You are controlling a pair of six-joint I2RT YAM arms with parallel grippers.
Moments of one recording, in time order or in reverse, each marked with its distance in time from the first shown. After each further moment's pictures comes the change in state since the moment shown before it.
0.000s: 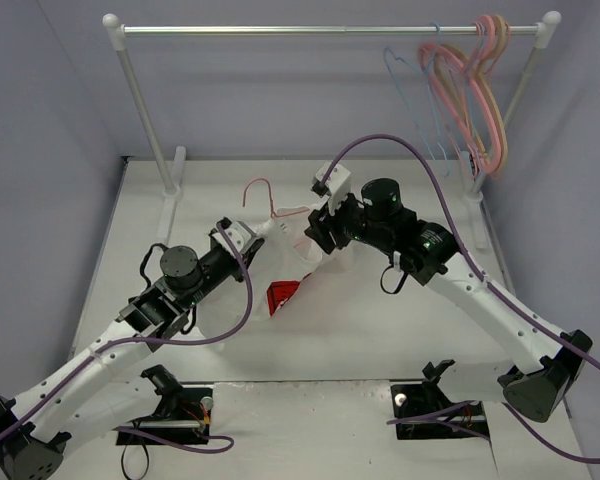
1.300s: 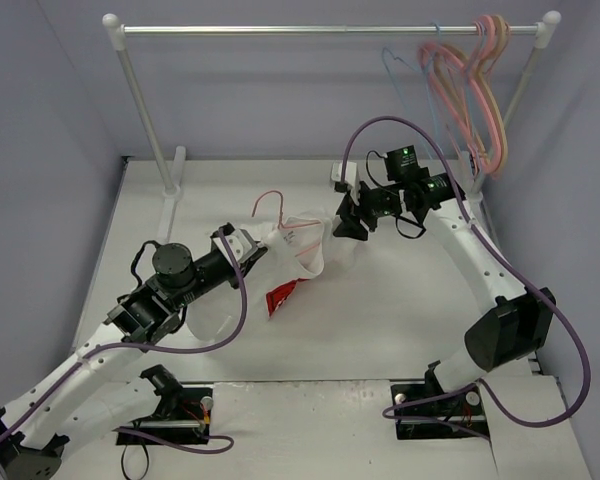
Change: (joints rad) left arm 0.000 -0.035 0.066 -0.140 0.153 0.063; right arm -0.375 0.290 0.235 -0.436 -0.617 -0.658
